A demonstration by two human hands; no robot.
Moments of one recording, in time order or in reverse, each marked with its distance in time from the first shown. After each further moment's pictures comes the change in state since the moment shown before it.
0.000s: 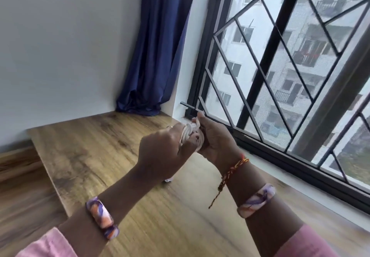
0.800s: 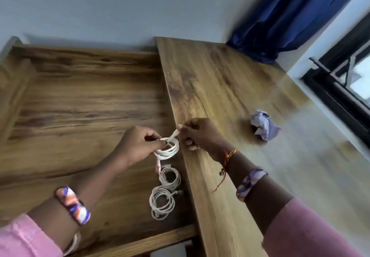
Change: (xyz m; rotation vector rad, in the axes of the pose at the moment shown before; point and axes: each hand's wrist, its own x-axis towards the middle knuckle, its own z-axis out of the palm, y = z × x) left_hand -0.217 -0.131 -0.101 -0.186 -0.261 -1.174; right_hand -0.005 0.213 0.098 -0.859 -0.681 0.245
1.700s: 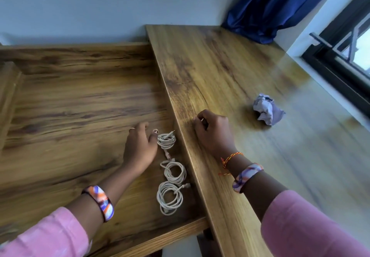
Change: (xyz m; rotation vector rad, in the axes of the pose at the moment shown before) left_hand 0.018 -0.038 0.033 0.202 0.313 -0.065; right_hand 0.002 0.039 -0.004 -0.607 0.503 -0.428
